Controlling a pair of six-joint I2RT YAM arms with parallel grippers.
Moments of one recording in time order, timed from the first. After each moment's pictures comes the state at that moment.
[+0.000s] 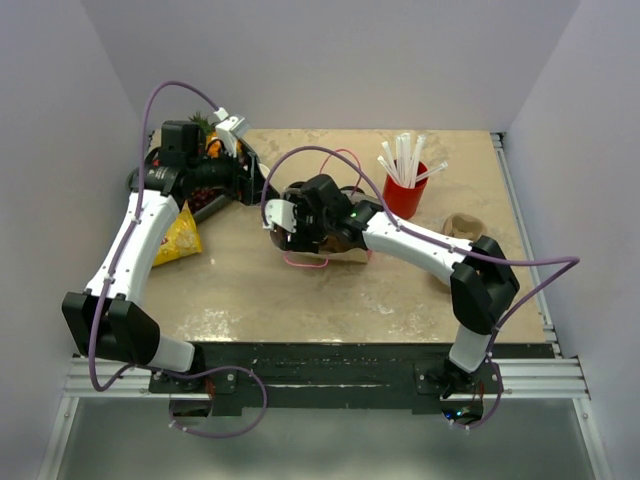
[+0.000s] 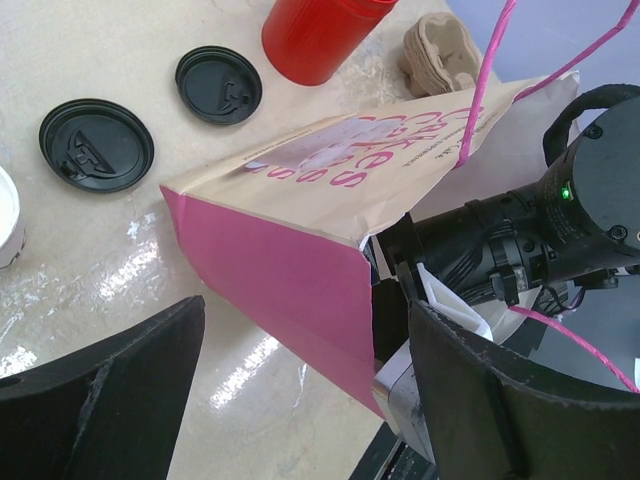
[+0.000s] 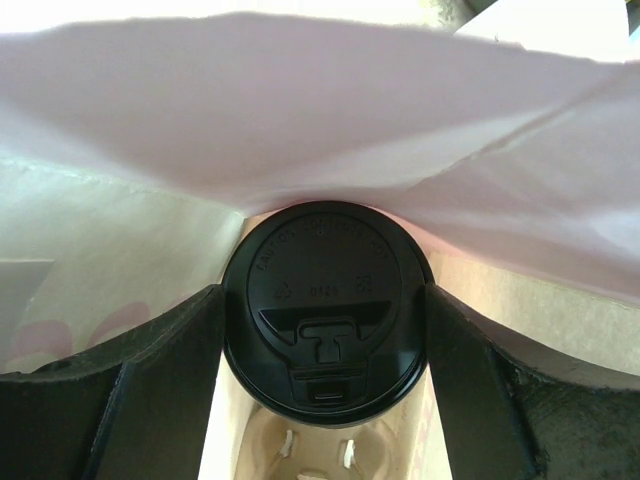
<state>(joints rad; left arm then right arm) -0.14 1.44 1.45 -0.69 0.82 0.00 0.84 1.78 1.42 -0.35 -0.17 -0.73</state>
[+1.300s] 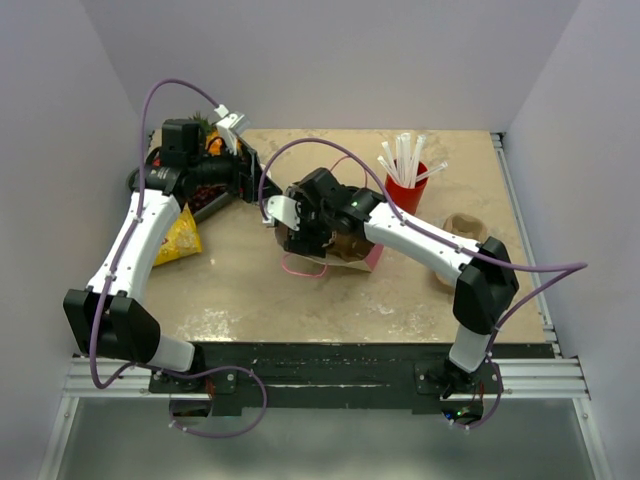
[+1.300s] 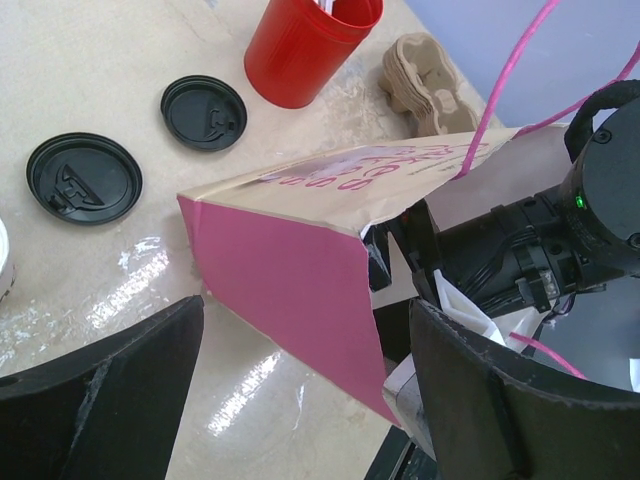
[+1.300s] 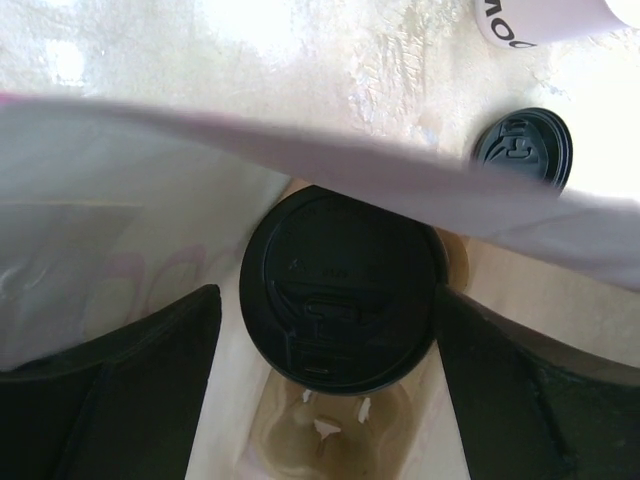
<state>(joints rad) -0.14 1.45 1.43 -0.61 0.88 -0.02 0.84 1.78 1.56 -0.64 -0.14 -0.67</state>
